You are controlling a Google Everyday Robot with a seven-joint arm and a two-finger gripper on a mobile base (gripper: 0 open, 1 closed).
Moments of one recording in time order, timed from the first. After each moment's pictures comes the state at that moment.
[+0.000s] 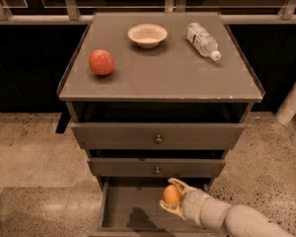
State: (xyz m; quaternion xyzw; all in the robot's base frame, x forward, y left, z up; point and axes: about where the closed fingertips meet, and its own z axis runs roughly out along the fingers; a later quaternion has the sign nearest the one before) arm 0.426 -0.083 0.530 -0.51 0.71 0.10 0.47
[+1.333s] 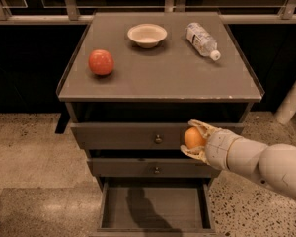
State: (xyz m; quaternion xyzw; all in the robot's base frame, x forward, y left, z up) arm 0.502 -0.140 0.740 -0.57 0.65 -0.05 0.50
